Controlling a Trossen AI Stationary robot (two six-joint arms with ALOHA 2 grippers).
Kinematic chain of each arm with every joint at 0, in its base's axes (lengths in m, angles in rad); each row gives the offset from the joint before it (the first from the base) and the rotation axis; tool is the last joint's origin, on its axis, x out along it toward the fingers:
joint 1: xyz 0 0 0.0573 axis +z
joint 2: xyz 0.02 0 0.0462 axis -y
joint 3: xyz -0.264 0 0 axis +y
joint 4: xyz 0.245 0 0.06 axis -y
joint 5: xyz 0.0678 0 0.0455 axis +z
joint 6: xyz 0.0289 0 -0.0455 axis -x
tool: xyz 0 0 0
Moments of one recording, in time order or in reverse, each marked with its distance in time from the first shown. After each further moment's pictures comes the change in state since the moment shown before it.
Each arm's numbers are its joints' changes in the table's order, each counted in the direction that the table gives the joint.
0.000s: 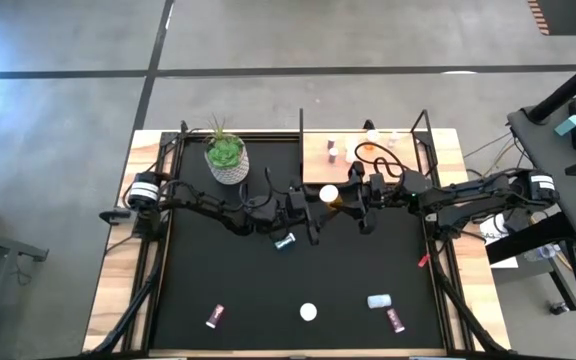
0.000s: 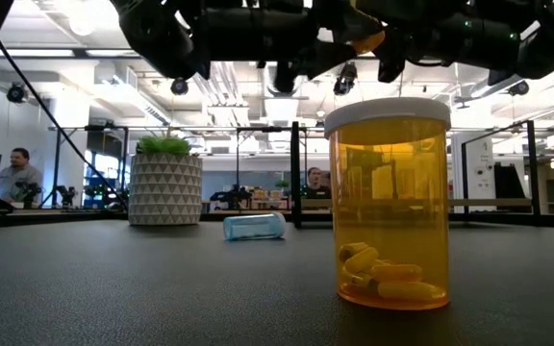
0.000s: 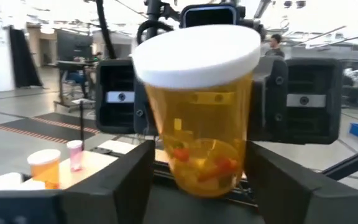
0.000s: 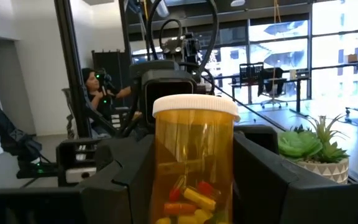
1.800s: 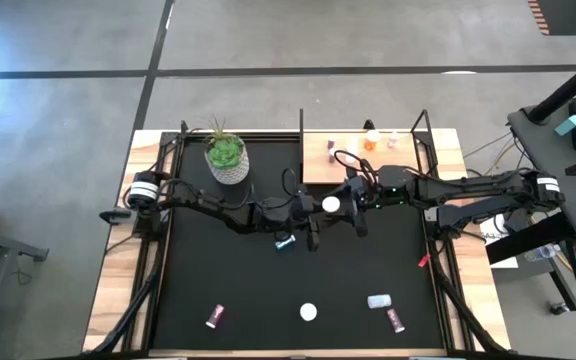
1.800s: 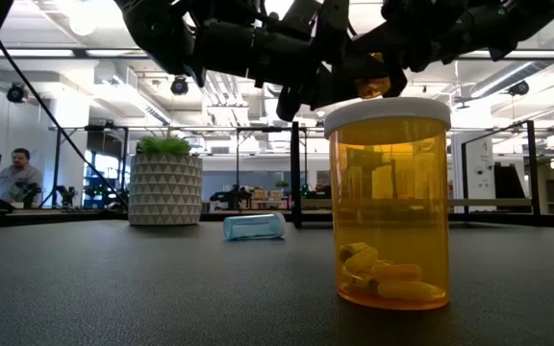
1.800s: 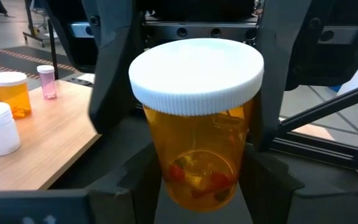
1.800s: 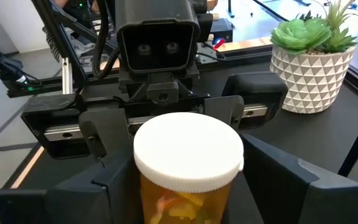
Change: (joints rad) left arm 0.000 0.002 -0.023 -0.305 -0.097 0.157; right arm 0.000 0.066 -0.210 -0.747 -0.007 0.012
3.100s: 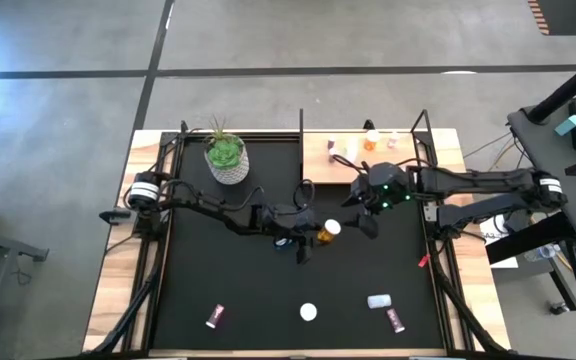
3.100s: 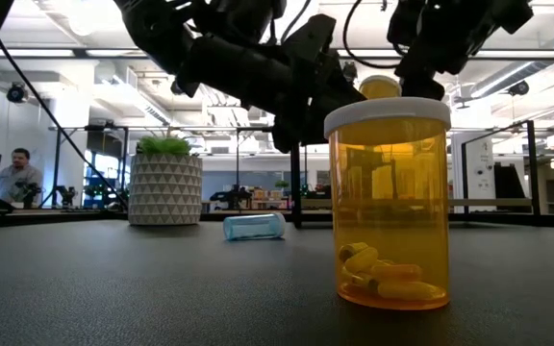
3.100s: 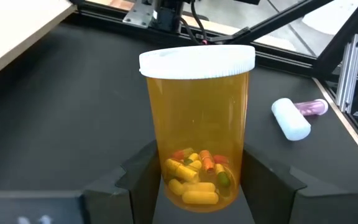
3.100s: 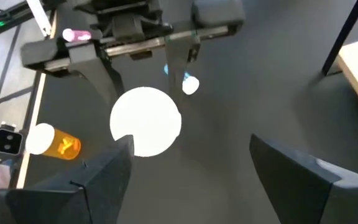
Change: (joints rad) left arm 0.001 -0.003 0.000 -0.279 -0.218 0.051; right arm 0.000 0.026 -0.182 -0.663 0.033 -0.123
